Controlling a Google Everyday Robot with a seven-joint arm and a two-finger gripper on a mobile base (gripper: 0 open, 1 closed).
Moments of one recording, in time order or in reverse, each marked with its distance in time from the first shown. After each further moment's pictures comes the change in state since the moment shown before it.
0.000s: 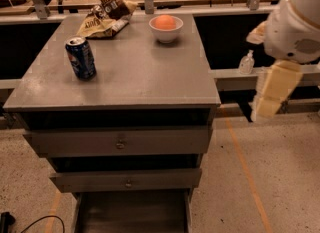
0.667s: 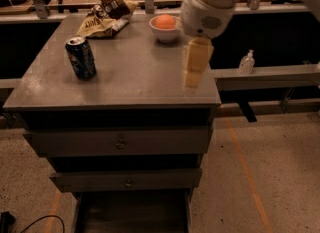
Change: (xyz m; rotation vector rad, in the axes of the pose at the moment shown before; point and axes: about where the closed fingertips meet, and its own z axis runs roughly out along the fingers) arm -0.126 -0.049 0.049 -0.070 -0.076 -0.186
